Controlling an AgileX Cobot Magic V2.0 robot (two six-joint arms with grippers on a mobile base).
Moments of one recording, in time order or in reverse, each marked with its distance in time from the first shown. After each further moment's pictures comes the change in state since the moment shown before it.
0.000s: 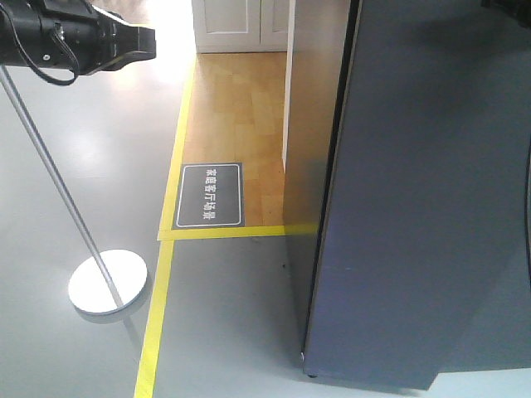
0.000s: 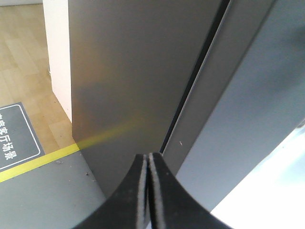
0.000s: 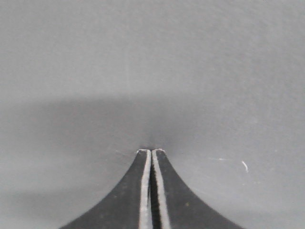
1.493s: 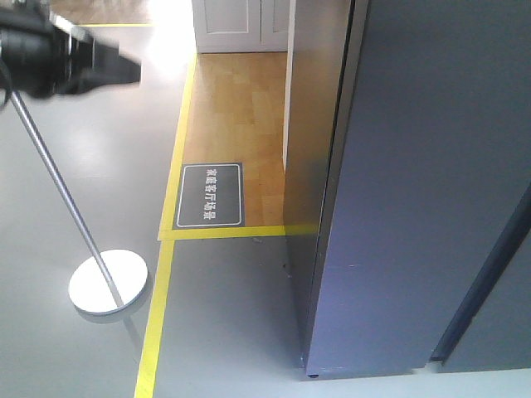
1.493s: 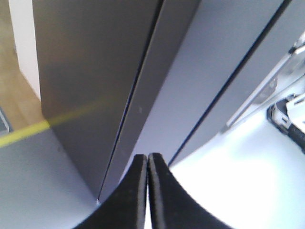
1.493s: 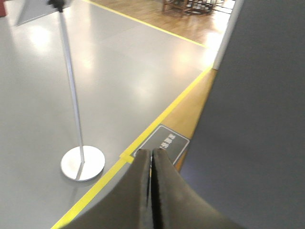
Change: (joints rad) left arm 0.000 -0.247 0.177 -0.003 0.171 -0.058; right arm 0.001 -0.469 -0.144 0.038 0.858 -0.140
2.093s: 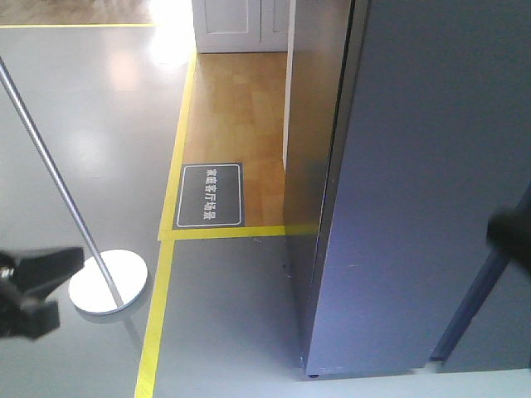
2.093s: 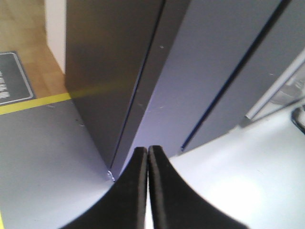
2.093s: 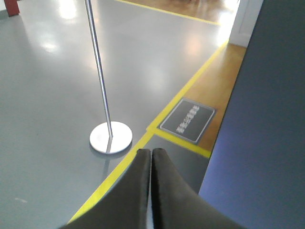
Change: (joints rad) left arm 0.000 -0.574 0.874 -0.206 -0.347 0.230; right arm 0.000 -0.659 1.075 0.188 -0.269 -0.230
